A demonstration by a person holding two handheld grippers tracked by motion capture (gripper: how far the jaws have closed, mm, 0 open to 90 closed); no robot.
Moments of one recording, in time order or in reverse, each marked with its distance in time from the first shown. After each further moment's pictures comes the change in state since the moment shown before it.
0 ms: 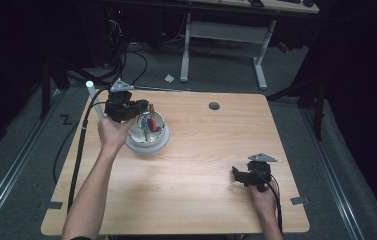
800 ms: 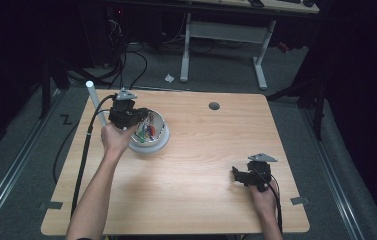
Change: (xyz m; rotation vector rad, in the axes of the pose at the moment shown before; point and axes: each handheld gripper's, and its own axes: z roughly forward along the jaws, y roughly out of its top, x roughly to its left) left arm 0.004 -0.024 0.023 0.059 0.022 0.003; right arm 0.000 0.000 0.000 0.000 0.000 0.000
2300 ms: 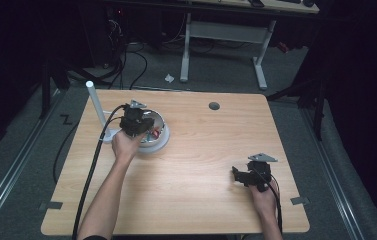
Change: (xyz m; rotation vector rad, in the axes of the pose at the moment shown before) left arm 0.001 -0.030 0.049 0.096 0.033 -0.058; right arm 0.000 0.000 0.000 0.000 0.000 -0.001
